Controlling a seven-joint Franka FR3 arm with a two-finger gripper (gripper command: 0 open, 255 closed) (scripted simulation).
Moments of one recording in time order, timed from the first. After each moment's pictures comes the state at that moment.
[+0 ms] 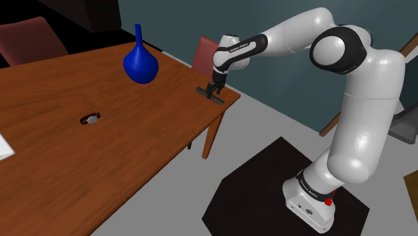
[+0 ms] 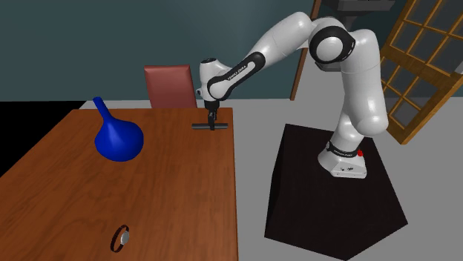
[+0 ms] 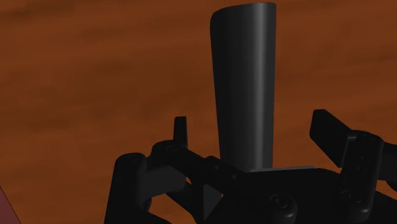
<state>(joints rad) 0.03 0.48 -0.04 -1.82 0.13 2.27 -0.30</state>
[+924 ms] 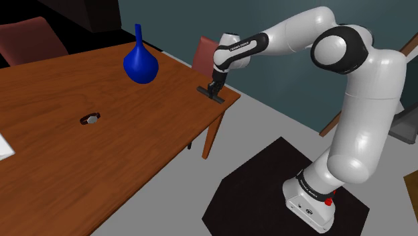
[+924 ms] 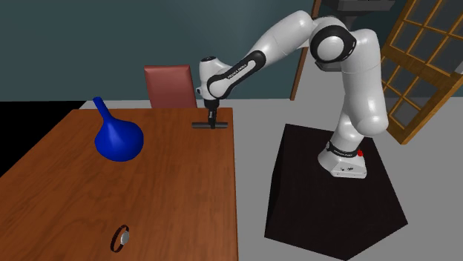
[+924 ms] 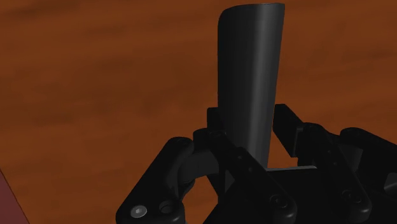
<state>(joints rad) 0.03 0.47 -0.04 -1.82 0.12 2.25 -0.30</state>
